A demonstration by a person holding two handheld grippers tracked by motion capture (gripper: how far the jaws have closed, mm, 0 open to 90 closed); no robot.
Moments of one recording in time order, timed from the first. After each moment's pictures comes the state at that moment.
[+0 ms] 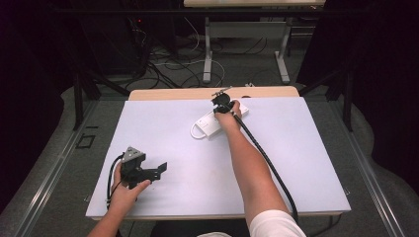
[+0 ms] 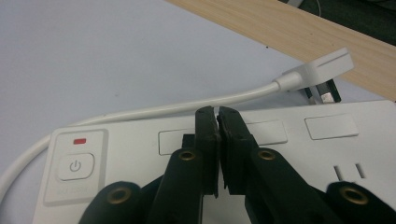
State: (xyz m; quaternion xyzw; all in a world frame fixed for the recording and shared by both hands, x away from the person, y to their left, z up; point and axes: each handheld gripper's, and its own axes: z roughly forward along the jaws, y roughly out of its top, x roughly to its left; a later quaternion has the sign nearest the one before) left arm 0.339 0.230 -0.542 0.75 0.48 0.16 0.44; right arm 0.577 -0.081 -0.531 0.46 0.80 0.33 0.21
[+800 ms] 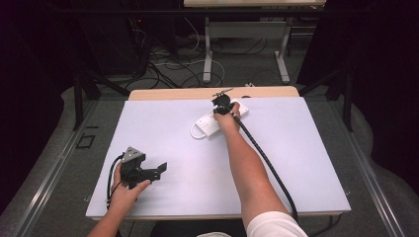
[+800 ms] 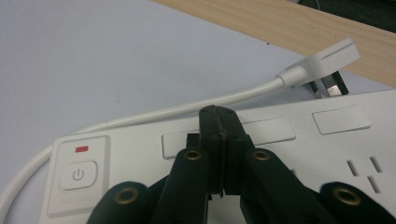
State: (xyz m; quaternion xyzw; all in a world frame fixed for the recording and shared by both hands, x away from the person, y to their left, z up) left arm 0.339 0.229 -0.544 0.74 0.48 0.16 0.44; right arm 0.576 -0.080 -0.536 0.47 0.79 0.34 0.20
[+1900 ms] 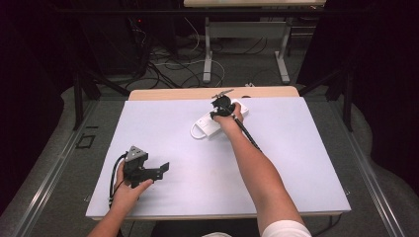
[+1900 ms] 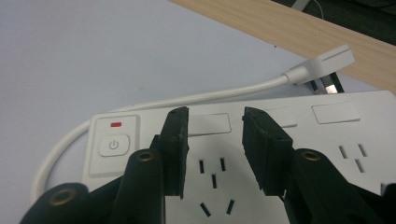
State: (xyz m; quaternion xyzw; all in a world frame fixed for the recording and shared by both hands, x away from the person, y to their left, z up) left arm 0.343 0.222 -0.546 0.75 0.47 0.16 0.44; right arm 0.556 -0.081 -0.523 0.45 0.80 0.35 0.21
